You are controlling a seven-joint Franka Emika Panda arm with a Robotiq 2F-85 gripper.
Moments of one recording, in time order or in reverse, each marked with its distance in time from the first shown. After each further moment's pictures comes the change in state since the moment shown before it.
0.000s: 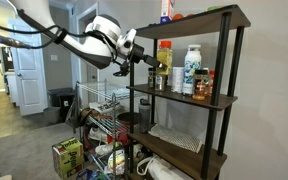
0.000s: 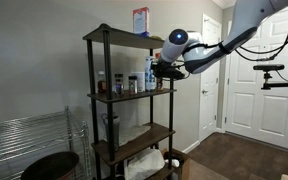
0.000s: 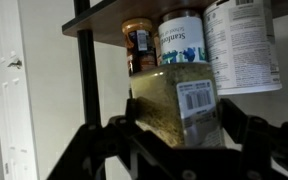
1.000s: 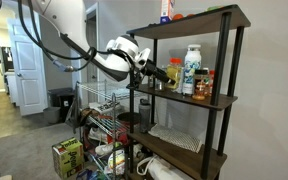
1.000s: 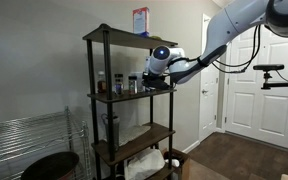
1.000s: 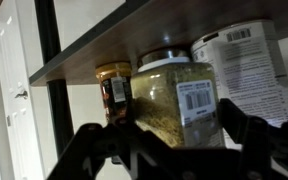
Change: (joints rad) arm 0.019 0.286 0.014 0.225 -0.028 -0.060 0.127
